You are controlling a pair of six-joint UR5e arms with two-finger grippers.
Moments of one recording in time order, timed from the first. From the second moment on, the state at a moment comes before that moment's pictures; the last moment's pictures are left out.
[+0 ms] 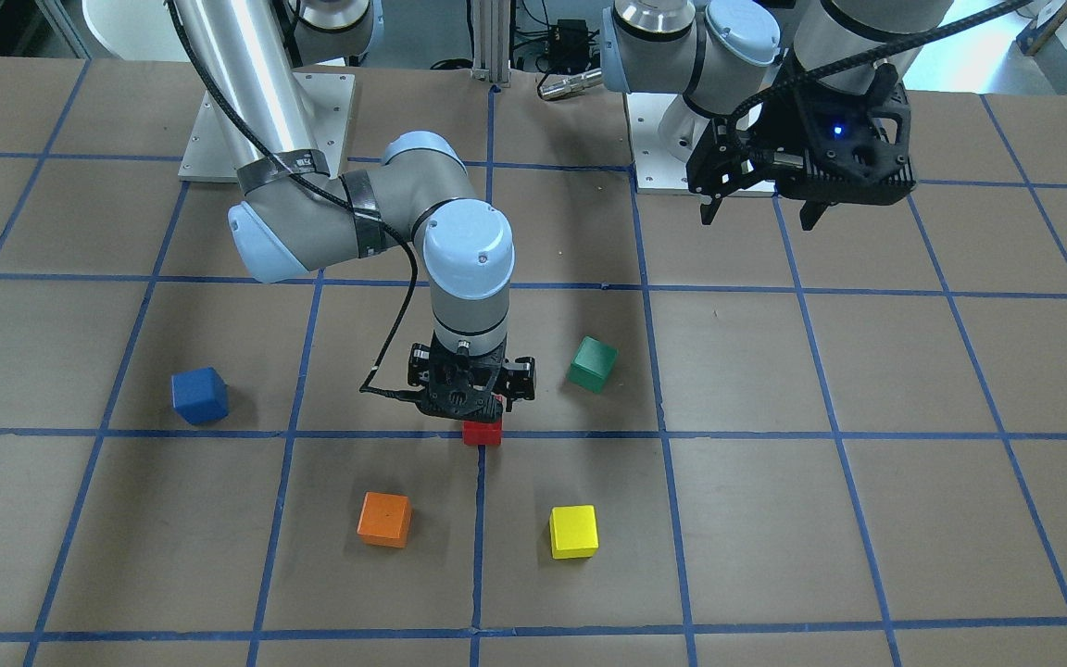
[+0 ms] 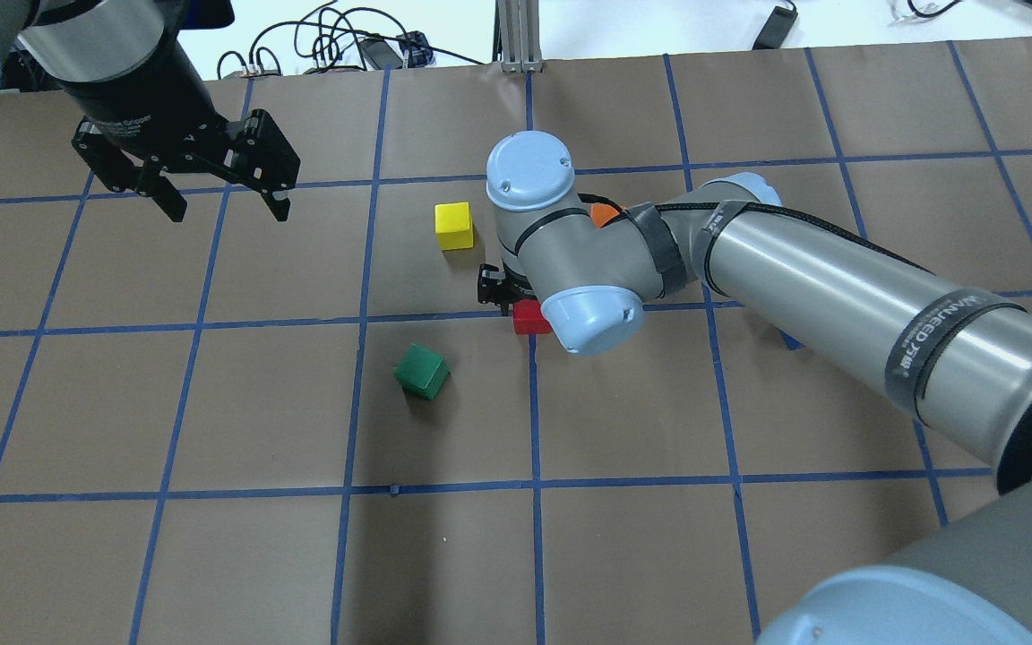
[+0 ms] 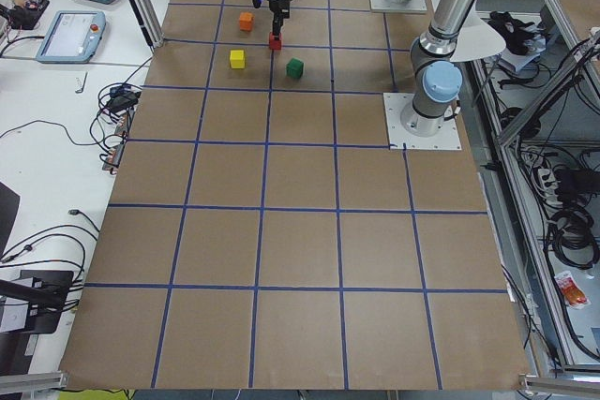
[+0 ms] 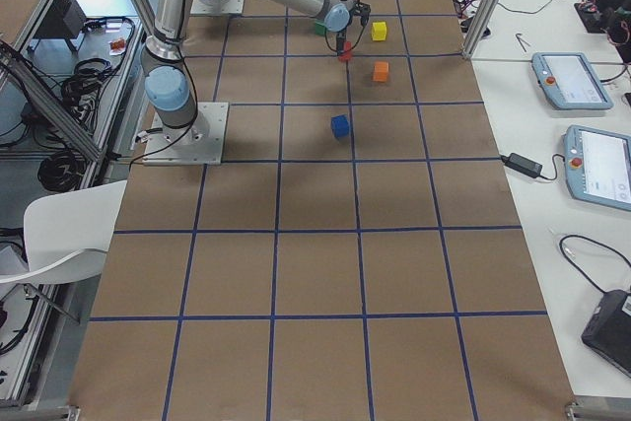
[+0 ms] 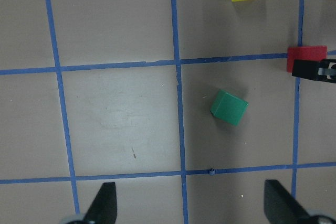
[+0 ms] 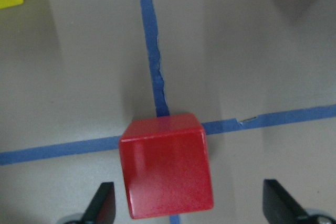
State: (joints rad) left arm -1.57 -1.58 -1.48 -1.69 1.58 0.04; right arm 1.97 -1.08 1.71 -2.24 -1.60 0.53
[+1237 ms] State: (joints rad) left arm -1.57 -1.59 -1.48 -1.69 1.58 0.04; right arm 1.97 -1.08 1.71 -2.23 -1.55 0.53
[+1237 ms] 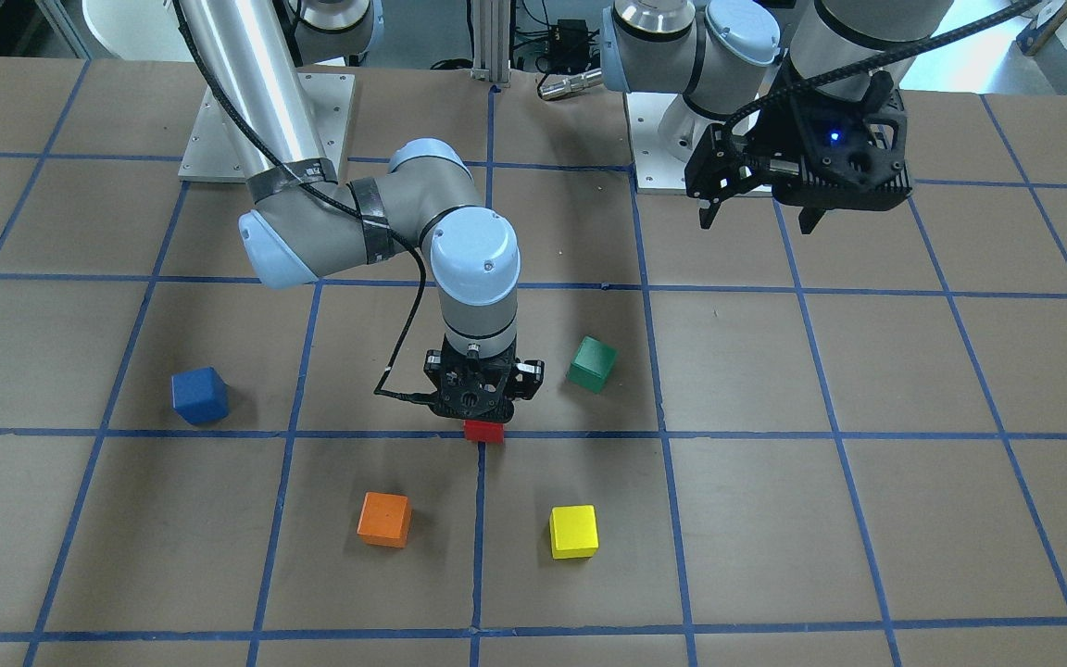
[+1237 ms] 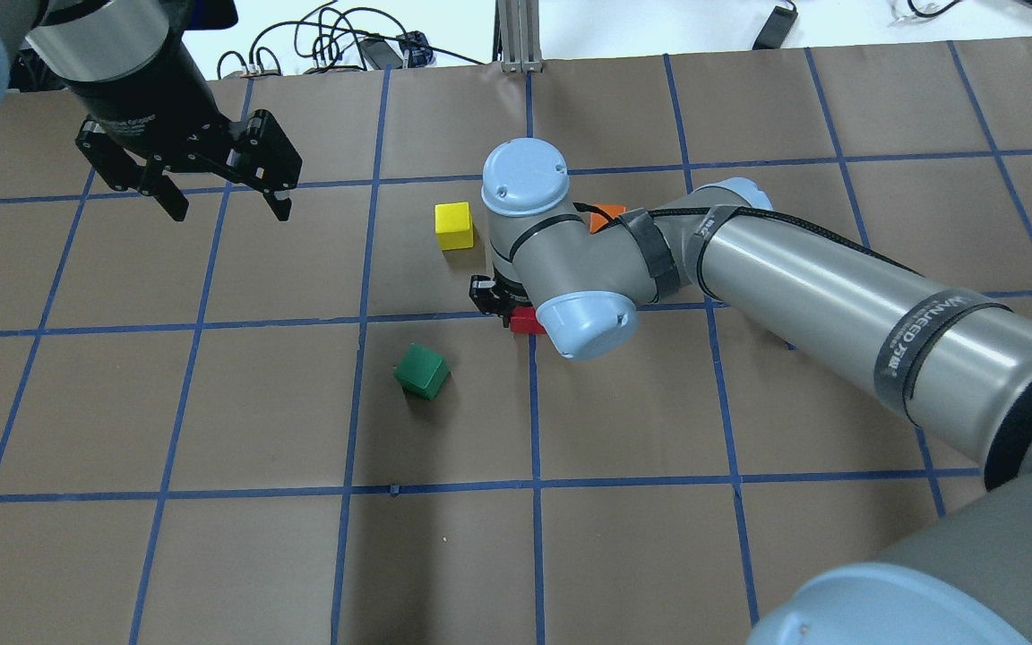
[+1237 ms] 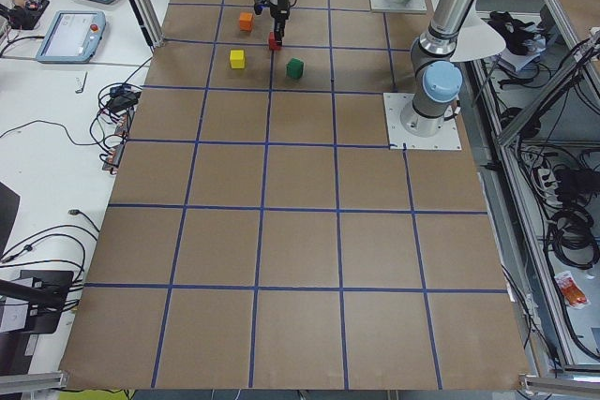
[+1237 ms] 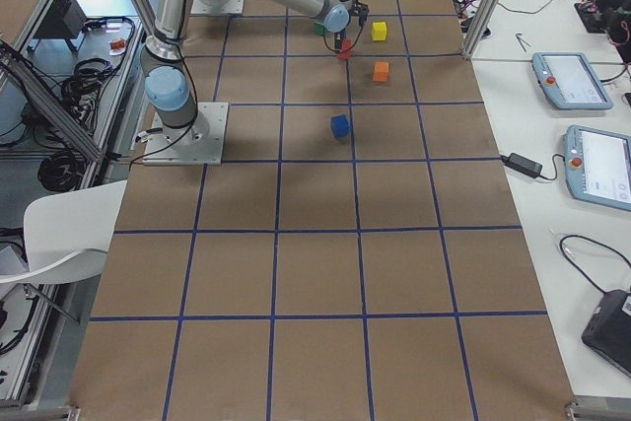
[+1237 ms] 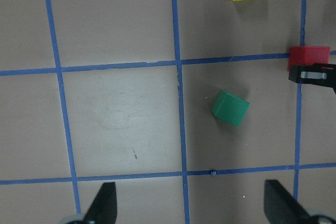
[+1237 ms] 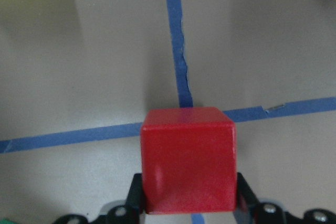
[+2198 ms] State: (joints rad) left arm -1.57 -1.58 -1.48 -1.69 1.57 0.04; right arm 1.74 -1.31 1.72 -1.90 -1.60 0.15
